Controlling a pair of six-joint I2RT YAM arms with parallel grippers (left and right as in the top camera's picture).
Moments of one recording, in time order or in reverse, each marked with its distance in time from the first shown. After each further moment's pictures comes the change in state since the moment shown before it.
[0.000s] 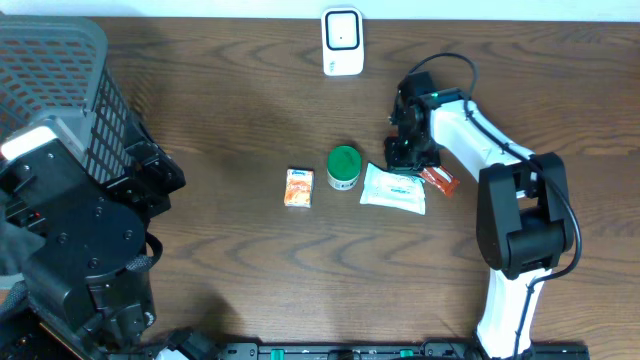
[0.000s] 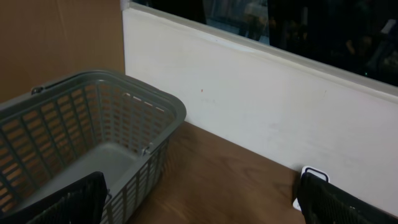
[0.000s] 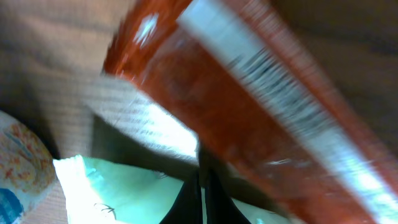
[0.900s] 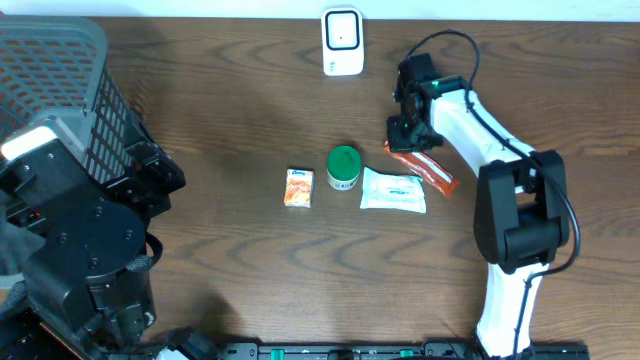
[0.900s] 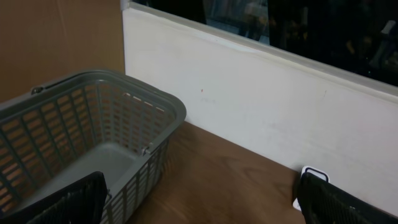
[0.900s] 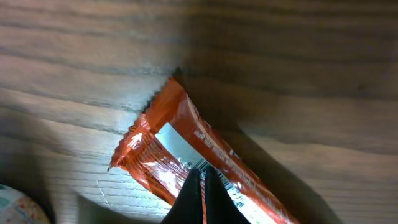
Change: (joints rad) left arm 0.000 0.000 0.000 0.000 0.000 0.000; right arm -0.006 0.036 0.110 0.047 0.135 0.003
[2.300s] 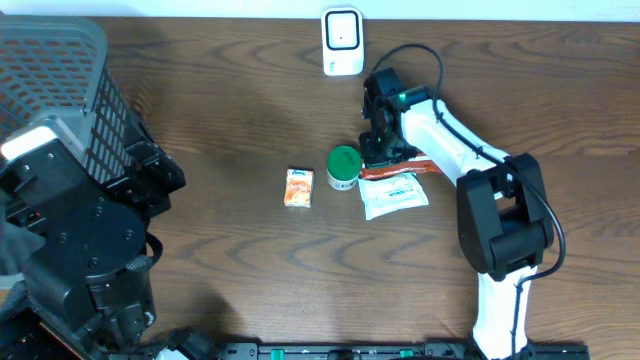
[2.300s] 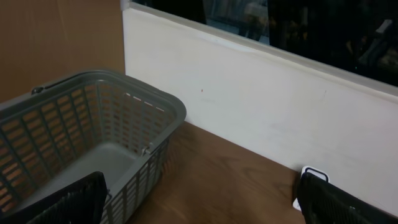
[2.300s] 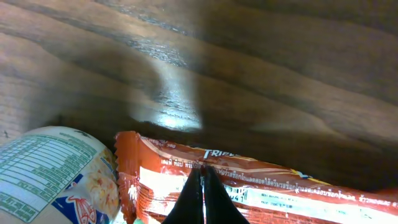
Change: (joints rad) left arm 0.000 0.000 0.000 0.000 0.000 0.000; right arm 0.123 -0.008 -0.029 -0.012 -0.046 0.004
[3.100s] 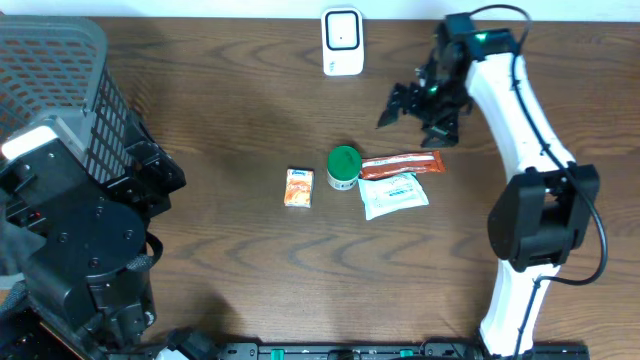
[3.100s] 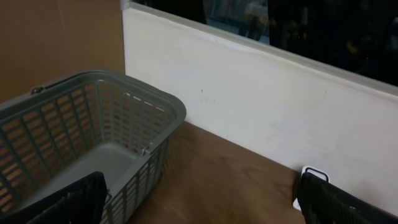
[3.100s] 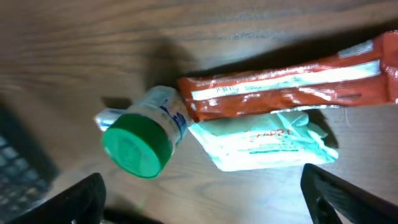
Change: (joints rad) left arm 0.000 0.001 0.000 0.000 0.000 0.000; right arm -0.229 -0.005 0.391 -0.481 -0.364 0.224
